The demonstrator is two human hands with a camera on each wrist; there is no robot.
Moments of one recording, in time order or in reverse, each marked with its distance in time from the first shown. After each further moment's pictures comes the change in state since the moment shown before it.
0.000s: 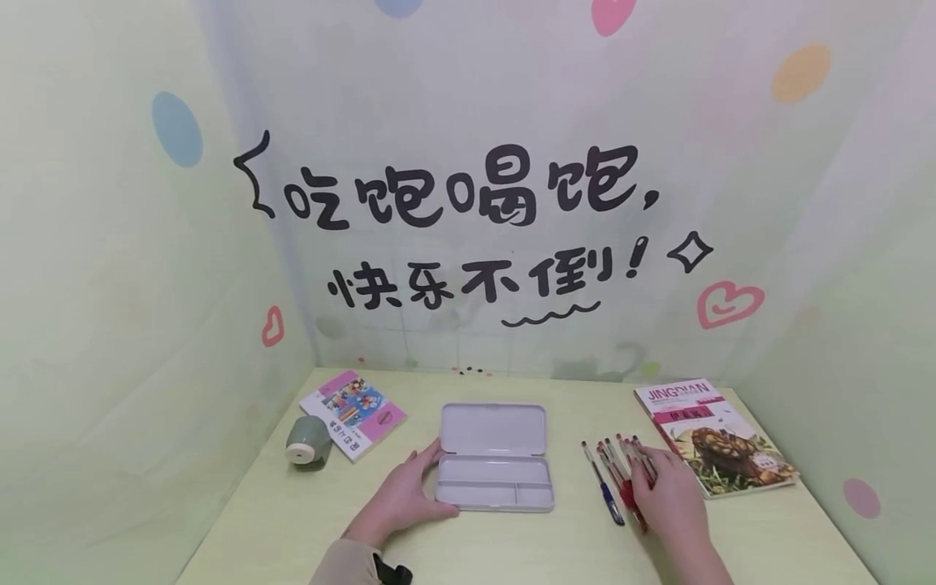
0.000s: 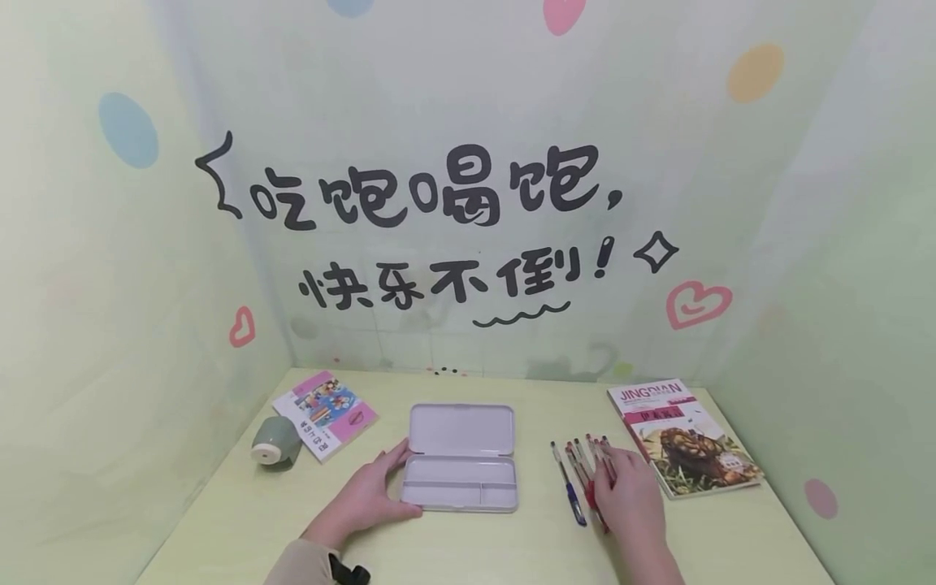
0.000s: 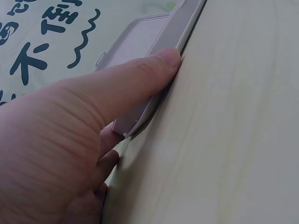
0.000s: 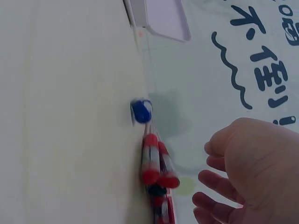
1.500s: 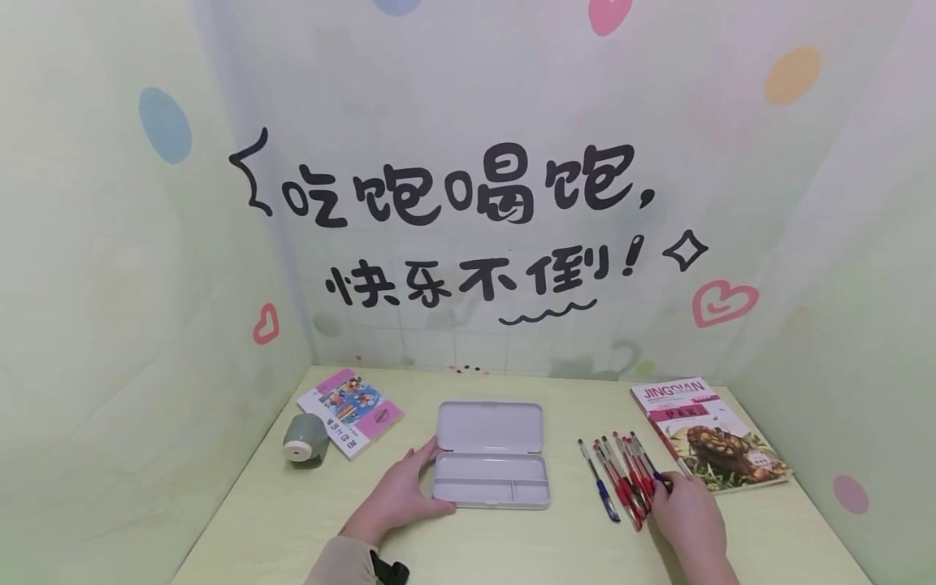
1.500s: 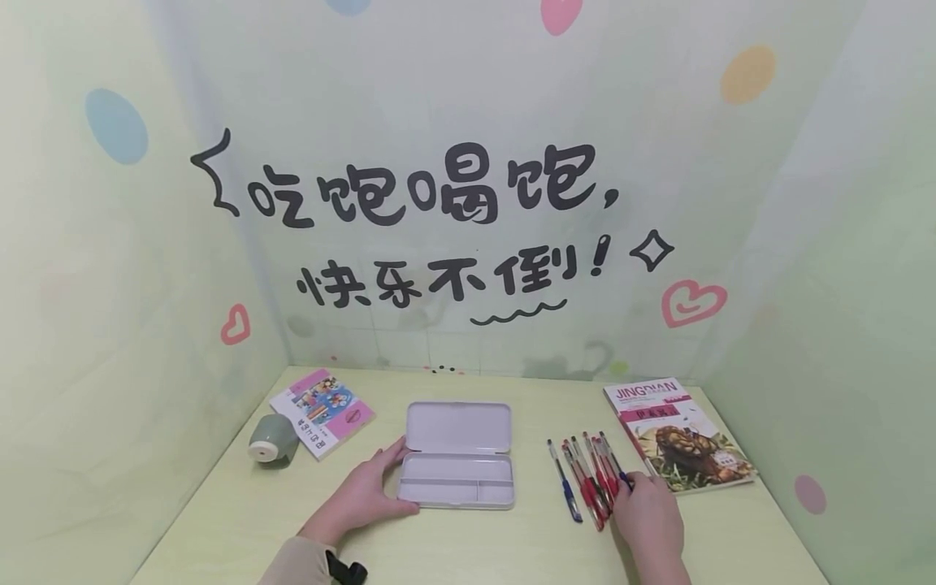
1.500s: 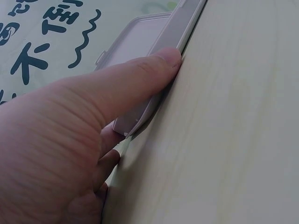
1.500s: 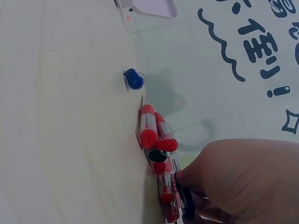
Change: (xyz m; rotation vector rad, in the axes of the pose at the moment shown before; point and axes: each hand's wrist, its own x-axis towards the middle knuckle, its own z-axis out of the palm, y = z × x) left_hand 0.001 -0.003 0.001 -0.003 -0.005 -0.002; right_hand -0.003 0.034 -0.012 -0.116 -0.225 0.200
